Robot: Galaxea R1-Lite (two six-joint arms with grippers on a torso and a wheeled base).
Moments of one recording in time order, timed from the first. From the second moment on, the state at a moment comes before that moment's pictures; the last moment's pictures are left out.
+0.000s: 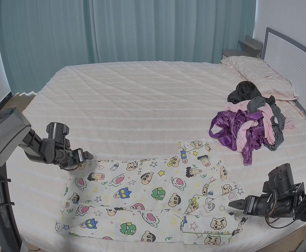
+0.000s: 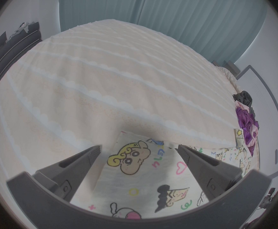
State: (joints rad) left arm 0.00 2.27 -1.13 -0.30 -0.12 -0.34; right arm 0.44 1.69 -0.22 -0.59 -0.09 0.68
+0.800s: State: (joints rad) left arm -0.02 2.34 -1.20 -0.30 -0.06 -0.37; right arm 0.40 1.77 -0.53 -0.54 -0.03 0.64
